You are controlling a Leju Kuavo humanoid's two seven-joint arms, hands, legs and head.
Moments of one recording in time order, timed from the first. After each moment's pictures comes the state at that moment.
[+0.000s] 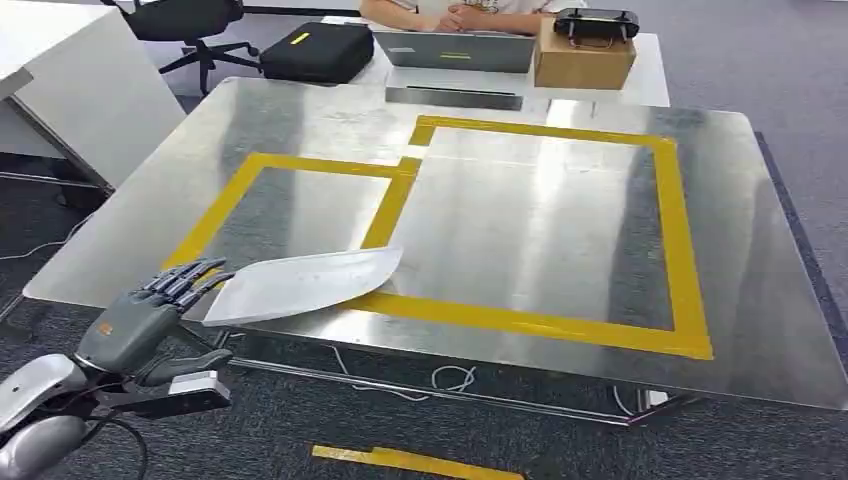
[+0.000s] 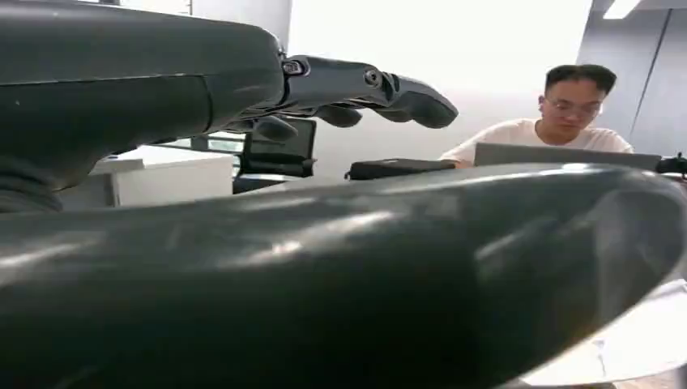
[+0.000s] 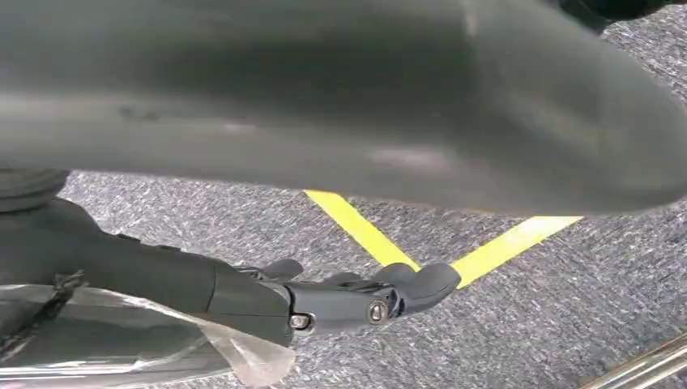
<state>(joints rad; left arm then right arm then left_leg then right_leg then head) -0.06 0.55 -0.41 -1.64 -0.83 0.24 -0.18 0.02 -0.29 0.97 -0.81 -0.46 -0.27 0.00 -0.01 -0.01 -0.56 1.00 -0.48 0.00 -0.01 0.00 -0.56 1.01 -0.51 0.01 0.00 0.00</state>
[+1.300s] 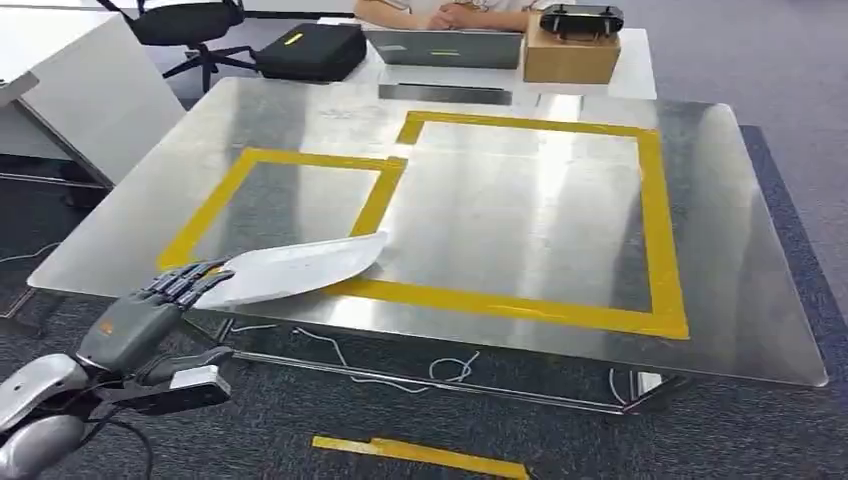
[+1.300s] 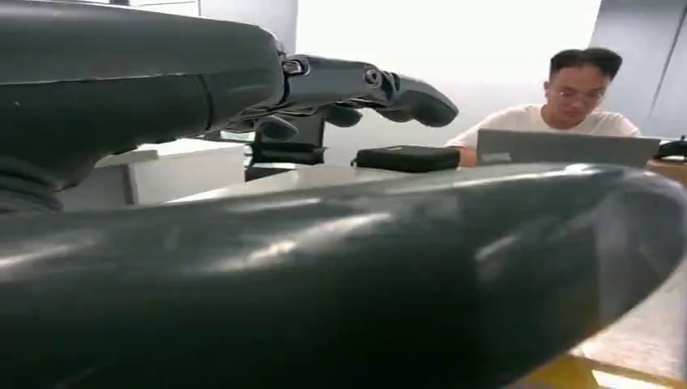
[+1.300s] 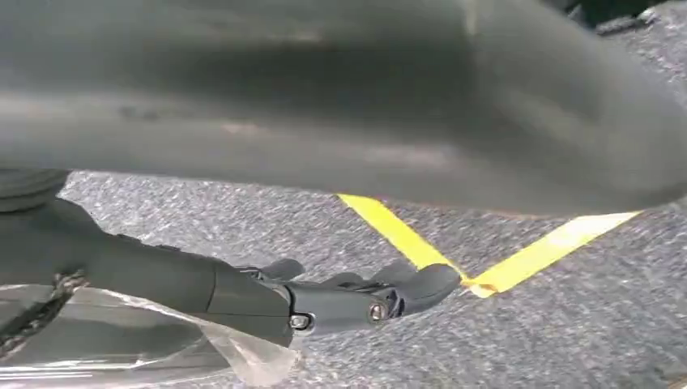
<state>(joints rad) -0.05 0.55 -0.40 -1.64 -0.80 0.20 -0.15 0.06 -0.29 0.90 -0.88 -0.40 -0.26 0.10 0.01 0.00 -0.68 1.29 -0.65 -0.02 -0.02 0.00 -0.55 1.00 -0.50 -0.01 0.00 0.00</state>
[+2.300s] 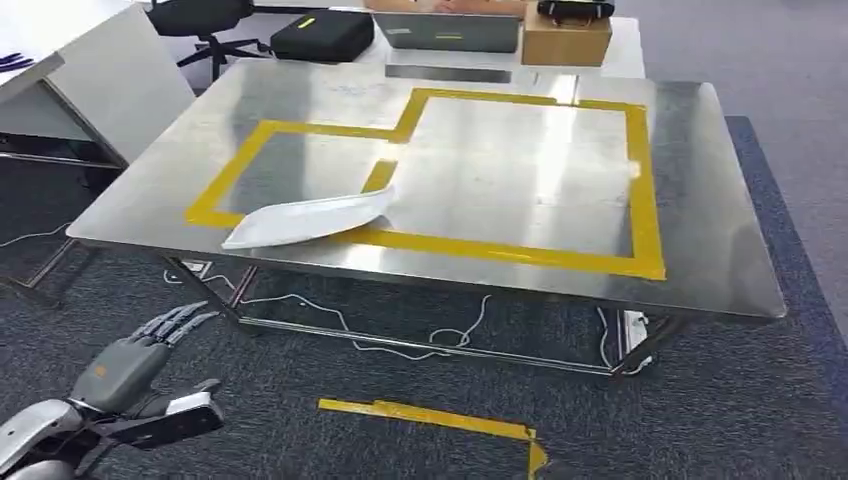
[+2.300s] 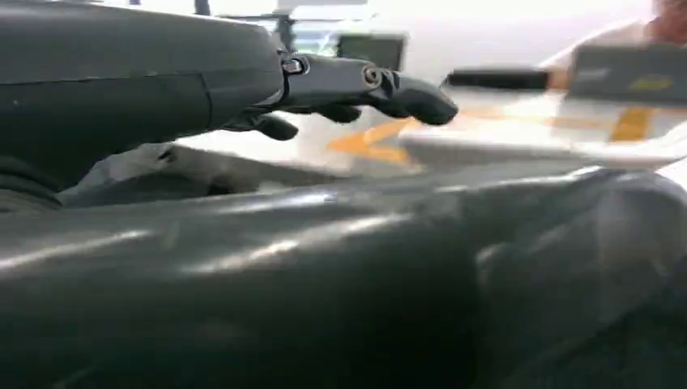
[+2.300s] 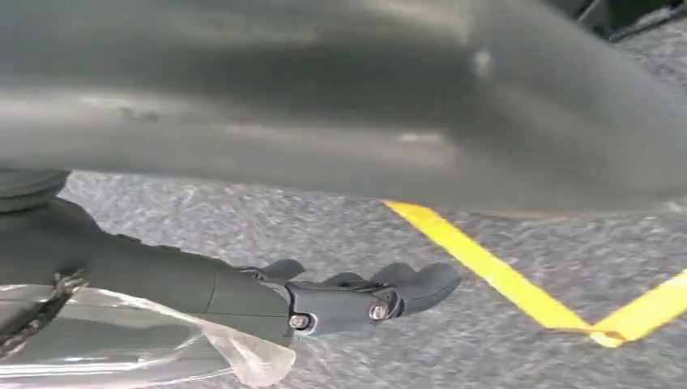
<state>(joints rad) 0.16 0.55 -0.34 -1.63 -0.76 0.21 -0.06 0.12 -0.31 0.87 -0.93 -0.42 -0.31 0.15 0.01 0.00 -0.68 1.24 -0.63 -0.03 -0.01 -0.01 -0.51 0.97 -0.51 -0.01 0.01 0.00</state>
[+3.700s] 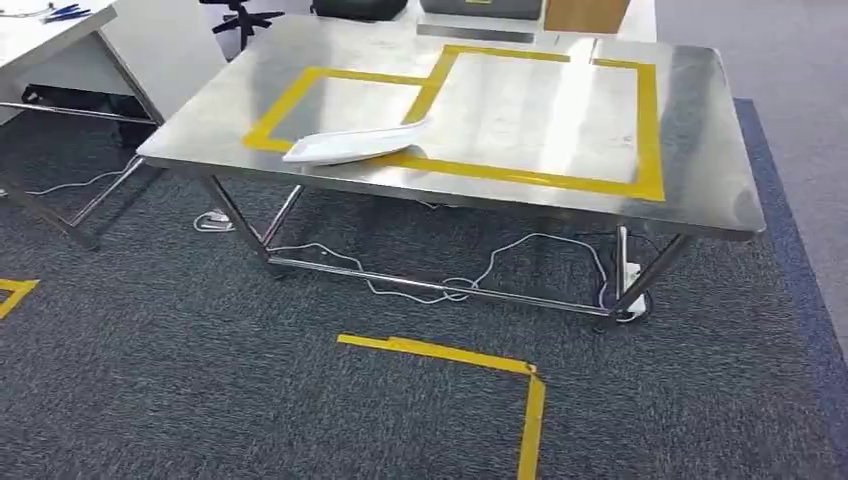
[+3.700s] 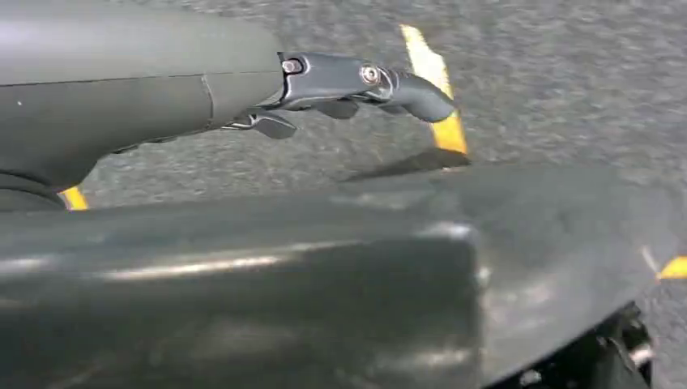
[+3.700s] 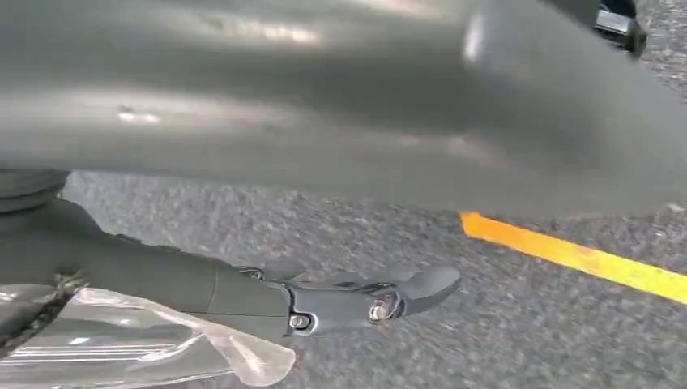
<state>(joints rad) 0.20 0.50 -1.17 -1.17 0.78 0.58 -0.11 0.17 -0.46 1.10 -1.05 -1.07 -0.58 -0.11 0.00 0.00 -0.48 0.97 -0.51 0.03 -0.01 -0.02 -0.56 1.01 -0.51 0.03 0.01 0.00</state>
